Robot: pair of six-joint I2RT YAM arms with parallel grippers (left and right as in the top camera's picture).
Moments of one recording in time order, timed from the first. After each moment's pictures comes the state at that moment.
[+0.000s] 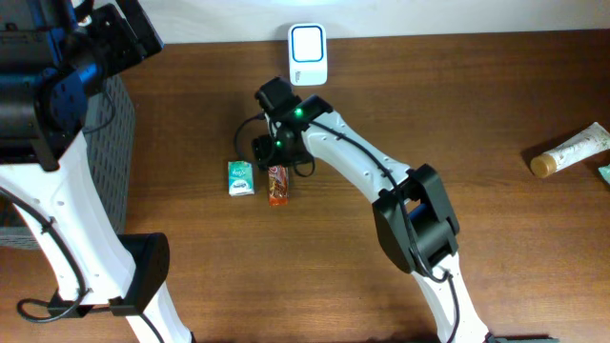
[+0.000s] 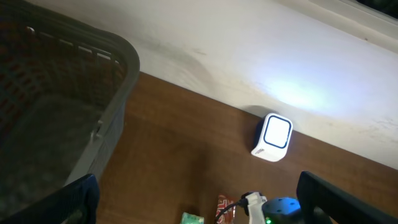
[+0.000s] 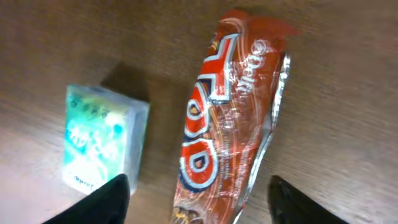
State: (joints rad) left arm -0.02 2.03 3.10 -1.69 -0.09 -0.38; right arm 0.63 2.33 1.99 -0.91 -0.17 0.39
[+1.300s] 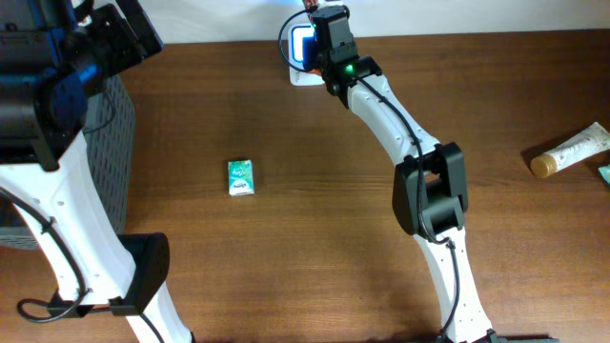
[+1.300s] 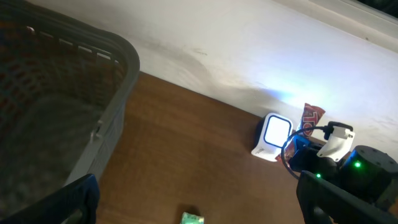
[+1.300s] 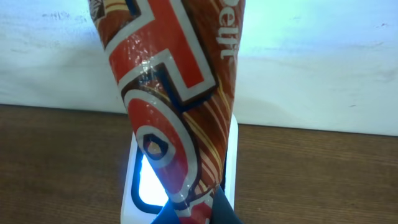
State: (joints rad) left arm -0.02 2.03 3.10 -1.69 -0.09 -0.38; right arm 0.37 2.53 2.29 -0.32 0.16 0.20
